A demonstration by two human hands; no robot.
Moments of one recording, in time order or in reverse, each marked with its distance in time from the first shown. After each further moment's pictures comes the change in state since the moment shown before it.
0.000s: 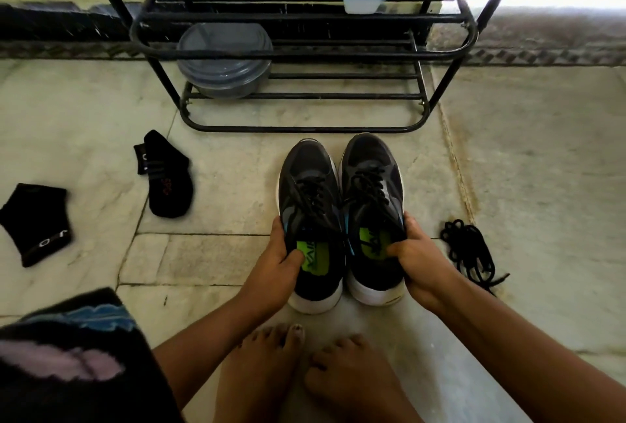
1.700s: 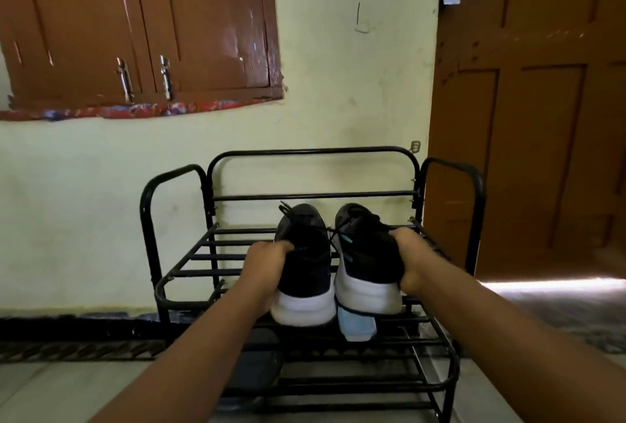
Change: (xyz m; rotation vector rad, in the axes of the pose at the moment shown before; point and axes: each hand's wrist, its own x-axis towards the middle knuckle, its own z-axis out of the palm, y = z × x) left_hand 0.108 0.361 -0.151 -0.386 0.370 0.340; right_hand 0.149 0.085 -0.527 1.537 0.684 0.319
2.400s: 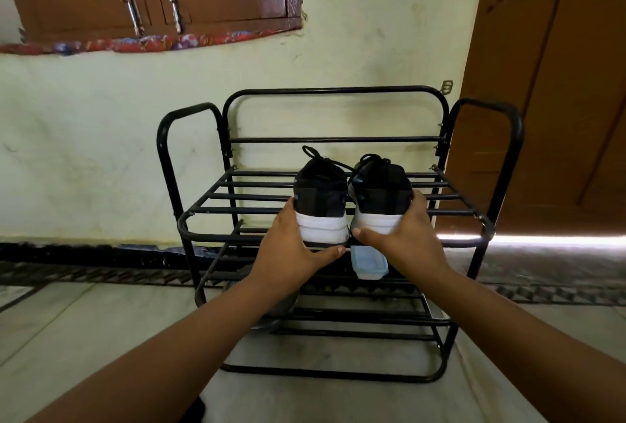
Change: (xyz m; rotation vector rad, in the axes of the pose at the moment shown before) left_hand -0.023 -0.072 -0.015 0.576 -0.056 0.583; right_hand -0.015 0.072 -0.001 -0.608 0.115 -0.696
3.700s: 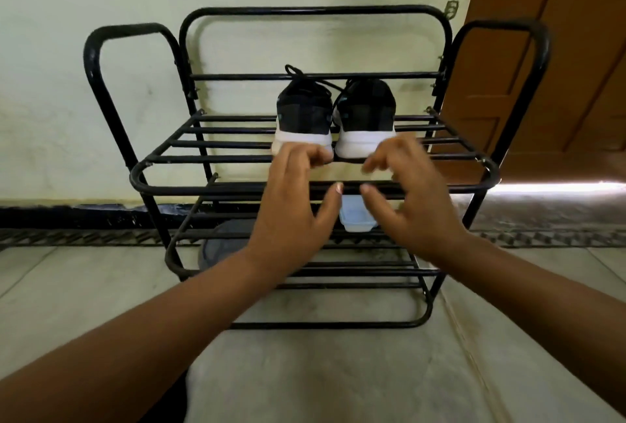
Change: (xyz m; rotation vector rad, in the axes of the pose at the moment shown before) left_hand -0.013 0.020 0.022 -0.010 0.153 0.422; right_hand -0.011 0.005 -0.008 -0.221 -0.046 -0.597
